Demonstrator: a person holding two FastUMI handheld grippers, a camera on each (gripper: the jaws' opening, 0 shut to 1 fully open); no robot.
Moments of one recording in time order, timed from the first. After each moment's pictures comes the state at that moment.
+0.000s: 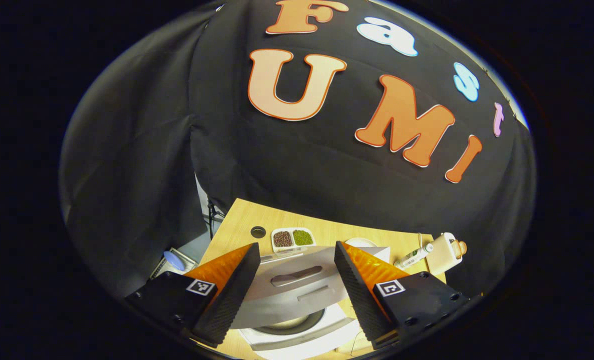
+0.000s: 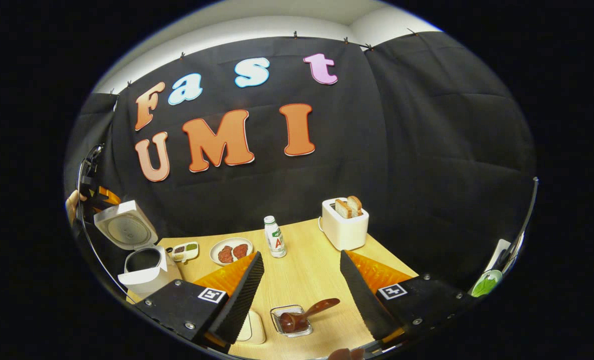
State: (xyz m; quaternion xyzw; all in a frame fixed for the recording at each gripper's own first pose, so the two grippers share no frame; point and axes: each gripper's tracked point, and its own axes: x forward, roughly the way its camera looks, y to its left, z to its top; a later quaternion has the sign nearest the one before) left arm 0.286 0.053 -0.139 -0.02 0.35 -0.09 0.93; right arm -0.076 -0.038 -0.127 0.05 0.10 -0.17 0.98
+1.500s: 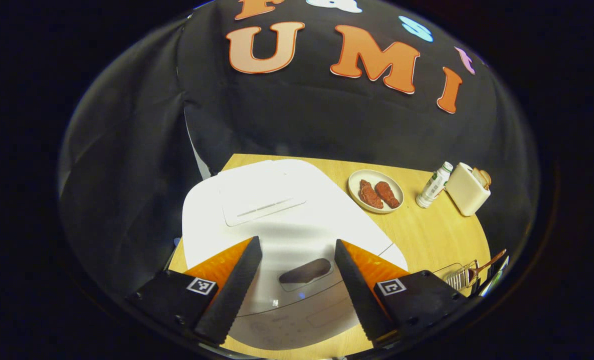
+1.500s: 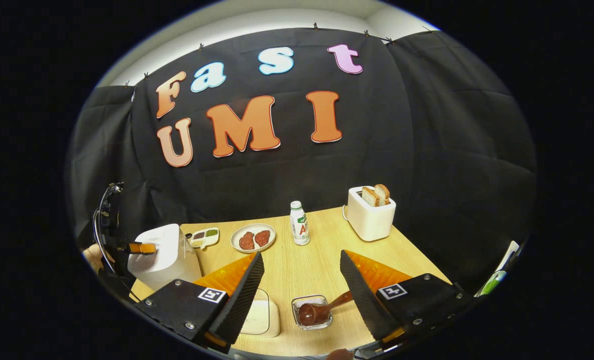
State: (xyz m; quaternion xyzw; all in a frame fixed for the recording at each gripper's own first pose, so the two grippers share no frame) left arm 0.159 0.049 -0.303 0.09 0.38 -0.09 0.91; right arm -0.064 -0.007 -0.148 0.04 0.13 -0.11 0.98
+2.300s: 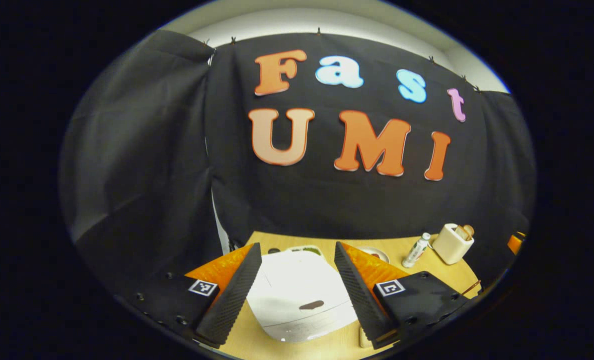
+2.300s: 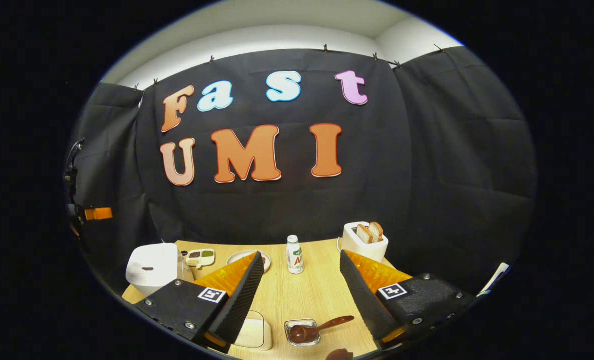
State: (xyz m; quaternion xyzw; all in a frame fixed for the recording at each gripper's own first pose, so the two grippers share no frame) left arm 0.132 0.066 -0.049 0.05 0.14 -0.08 0.99; right arm -0.055 -0.004 -0.061 0.00 0.05 -0.11 0.99
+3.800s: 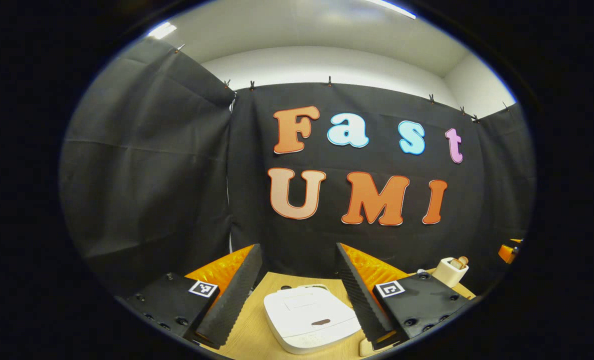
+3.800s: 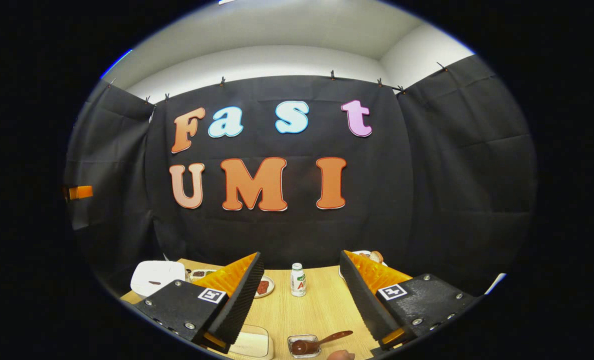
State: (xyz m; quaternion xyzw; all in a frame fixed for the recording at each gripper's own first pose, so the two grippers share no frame) left arm 0.072 0.100 0.047 0.03 0.02 -0.06 1.00; right arm -0.067 0.003 -0.016 -0.02 -0.02 -0.10 0.99
